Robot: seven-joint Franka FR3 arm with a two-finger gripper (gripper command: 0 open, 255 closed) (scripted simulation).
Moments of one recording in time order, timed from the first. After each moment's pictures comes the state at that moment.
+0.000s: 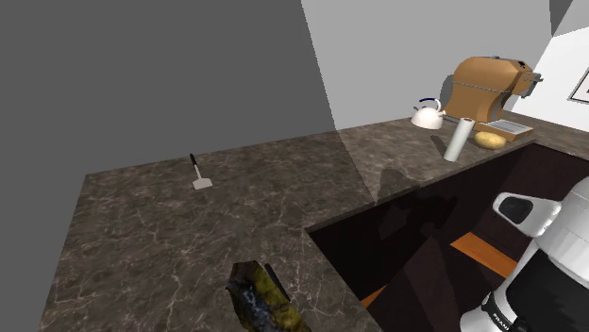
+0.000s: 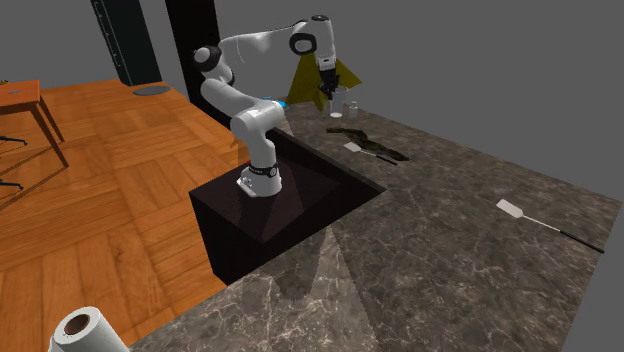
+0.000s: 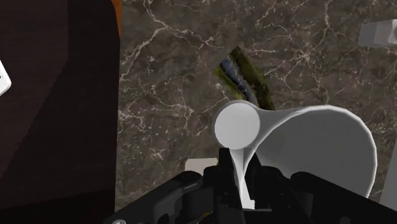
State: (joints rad) arm 0.11 -1.27 0.83 -2.52 1.02 1.59 0.65
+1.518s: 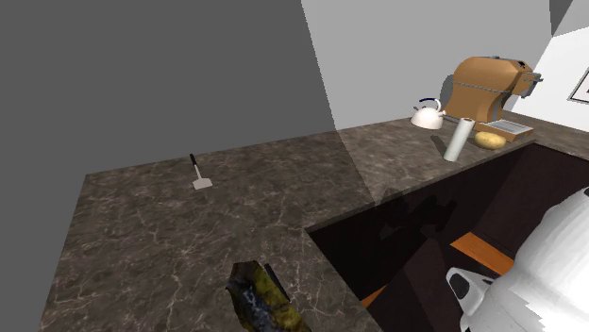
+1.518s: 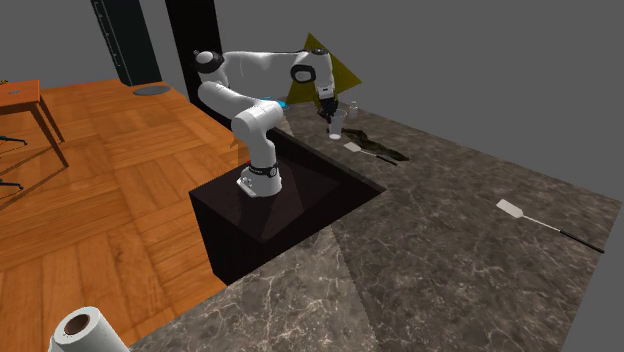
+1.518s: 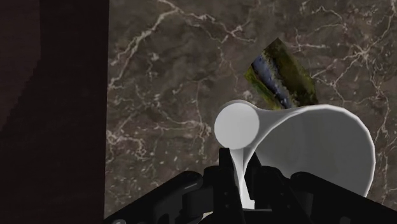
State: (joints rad) arm 0.17 -1.31 1.09 -2.72 1.27 1.77 0.59
